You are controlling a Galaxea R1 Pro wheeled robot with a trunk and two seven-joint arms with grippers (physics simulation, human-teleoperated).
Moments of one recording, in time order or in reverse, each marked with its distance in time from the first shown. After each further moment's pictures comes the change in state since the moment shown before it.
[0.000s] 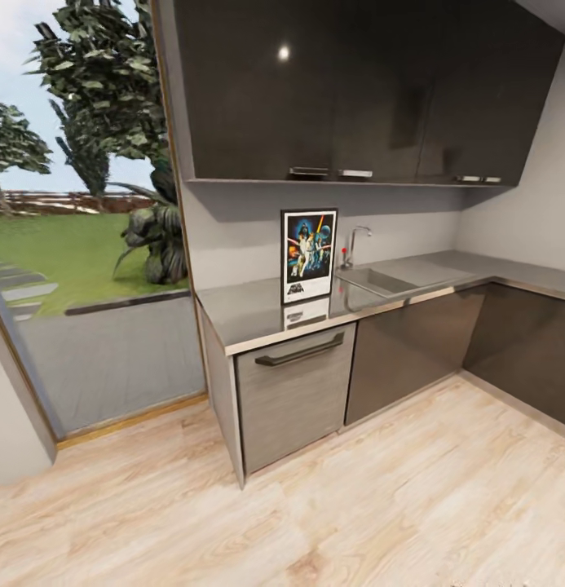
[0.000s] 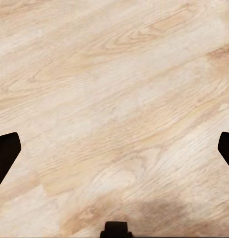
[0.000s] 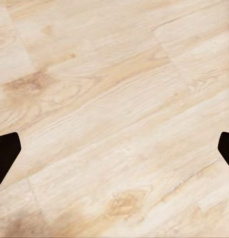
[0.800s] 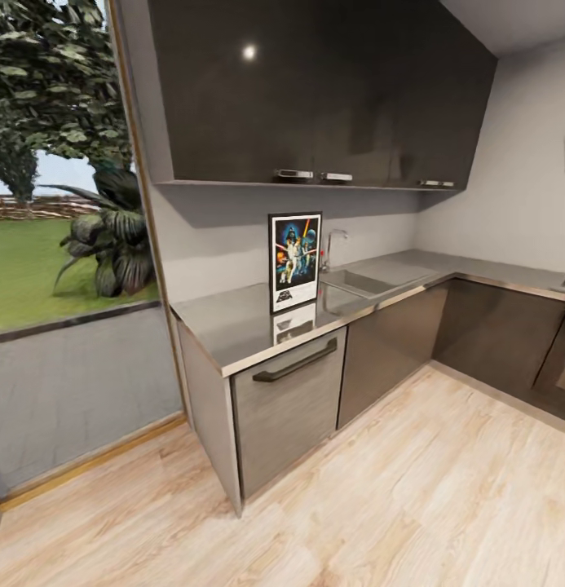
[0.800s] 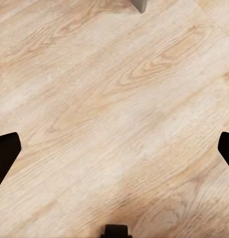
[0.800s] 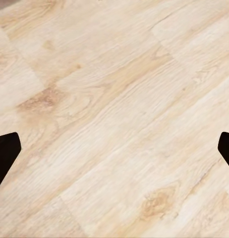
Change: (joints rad) left arm 0.000 0.000 0.006 0.000 0.000 0.000 -0.001; right arm -0.001 -0.002 -0.002 0.001 0.000 -0.002 -0.001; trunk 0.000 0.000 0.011
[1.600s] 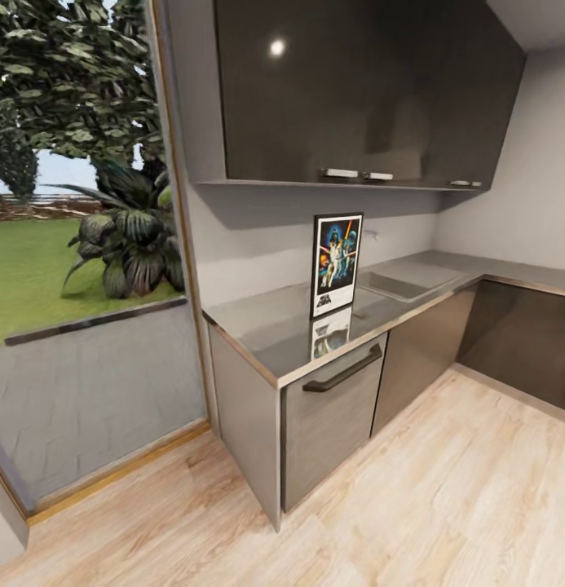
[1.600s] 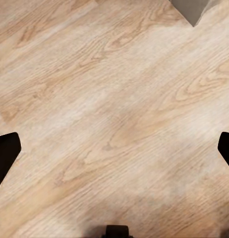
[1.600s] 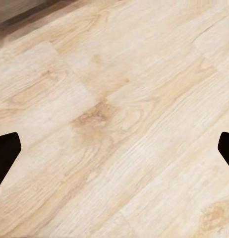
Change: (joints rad) left arm 0.000 0.001 0.004 -0.001 0.000 0.000 0.000; right arm 0.000 -0.001 -0.002 0.001 -0.001 0.000 0.000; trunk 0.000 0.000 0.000
